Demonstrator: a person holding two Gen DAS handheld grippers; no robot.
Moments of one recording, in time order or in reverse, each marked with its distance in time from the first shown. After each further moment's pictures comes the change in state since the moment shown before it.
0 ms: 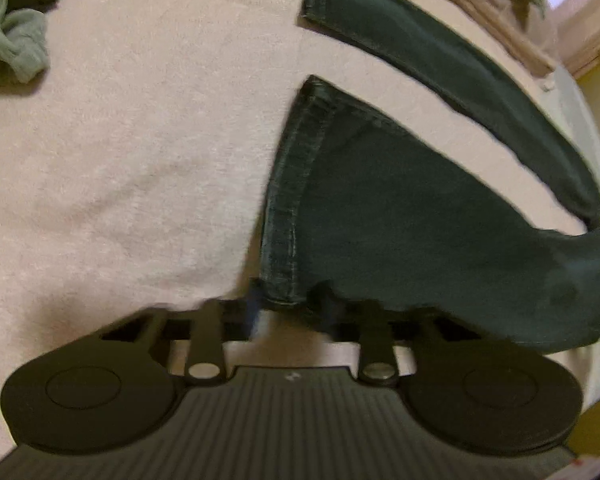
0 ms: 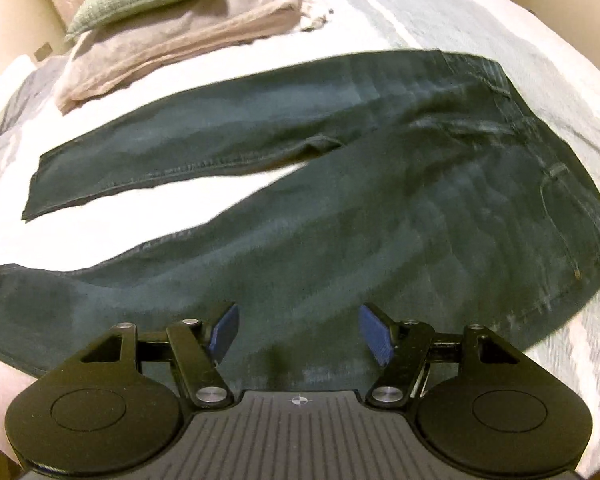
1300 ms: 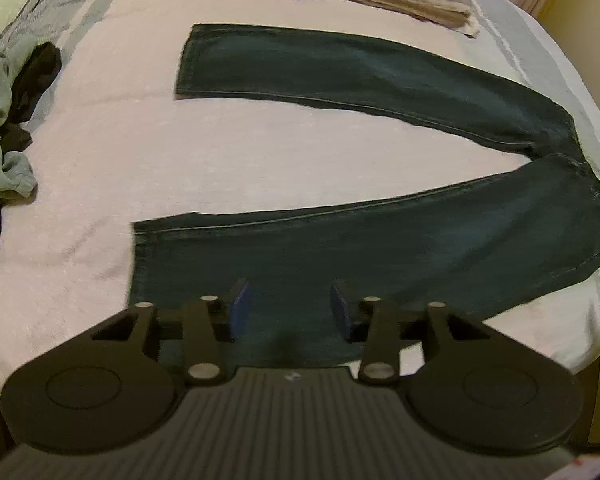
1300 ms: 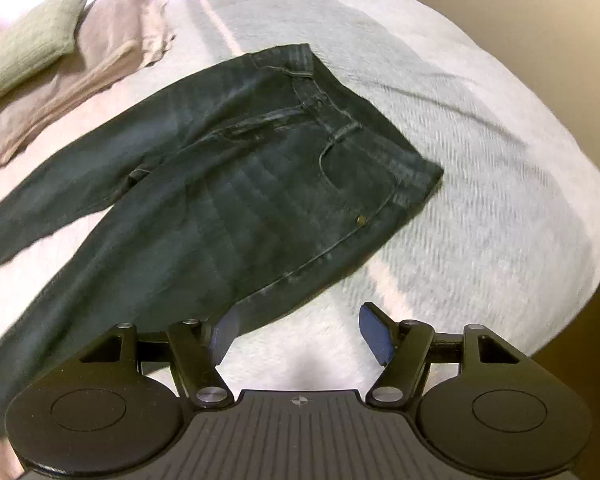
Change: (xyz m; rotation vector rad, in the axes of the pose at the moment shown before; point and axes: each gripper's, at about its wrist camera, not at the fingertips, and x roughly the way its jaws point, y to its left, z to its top) left arm -0.095 -0.199 -0.041 0.258 -0.056 0.179; right arm -0.123 -0.148 -0.001 0.211 0.026 -0.189
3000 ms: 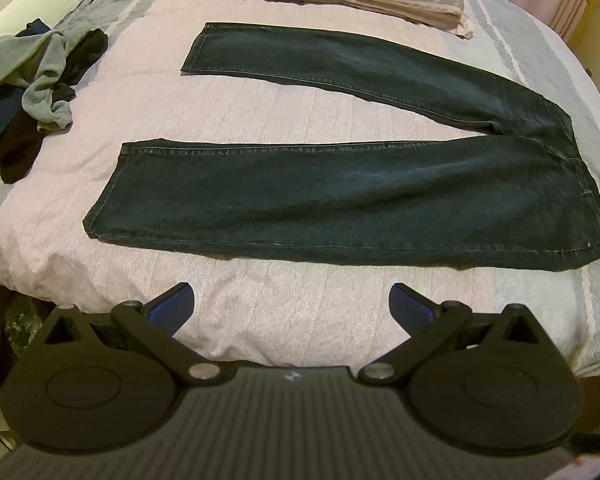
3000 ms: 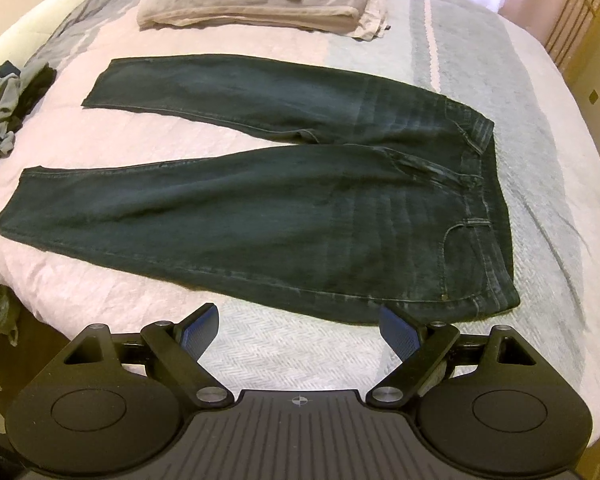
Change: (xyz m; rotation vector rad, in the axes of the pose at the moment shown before) left arm -0.068 -0.161 -0.100 -0.118 -0.048 0.144; right arm -0.044 0.070 -0.002 -0.632 0.060 0.193
